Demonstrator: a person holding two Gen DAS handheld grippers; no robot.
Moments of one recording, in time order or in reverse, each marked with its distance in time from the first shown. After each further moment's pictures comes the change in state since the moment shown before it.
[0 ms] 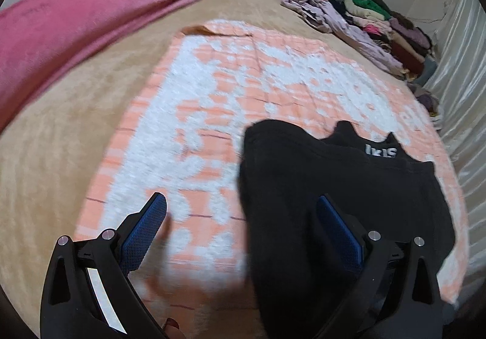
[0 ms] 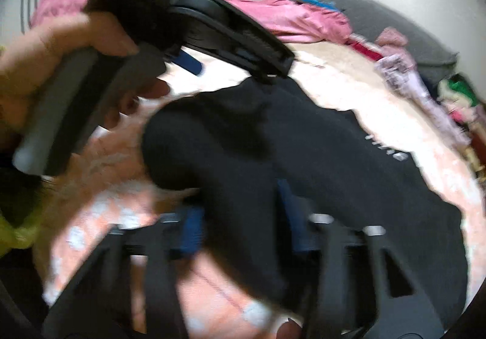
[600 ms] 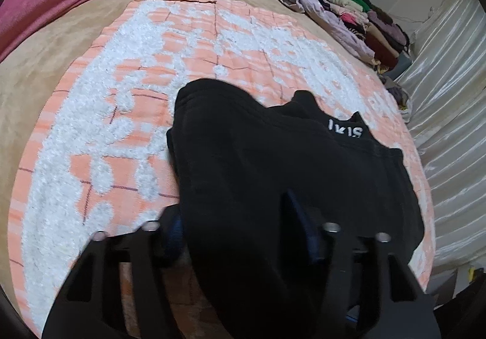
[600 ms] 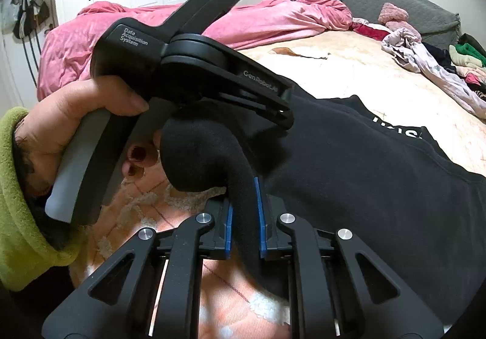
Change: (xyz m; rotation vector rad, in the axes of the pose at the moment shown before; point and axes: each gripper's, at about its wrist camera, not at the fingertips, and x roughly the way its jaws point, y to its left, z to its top) left arm 0.026 -0.023 -0.014 -0.036 0.102 -0.187; right arm -0.014 -0.026 -0.001 0.150 -0.038 0.112
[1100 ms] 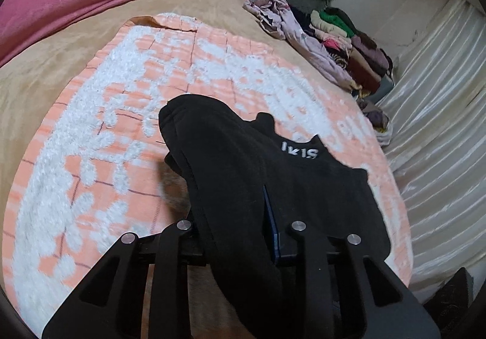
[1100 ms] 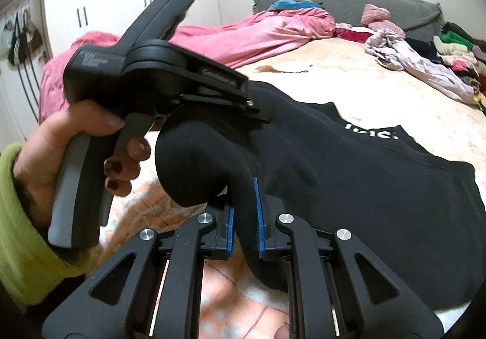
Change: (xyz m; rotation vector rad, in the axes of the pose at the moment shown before) left arm -0.039 -0.033 -0.008 -0.039 -0.112 -0.079; right arm -0.041 -0.021 -0.002 0.105 -0.087 -0.012
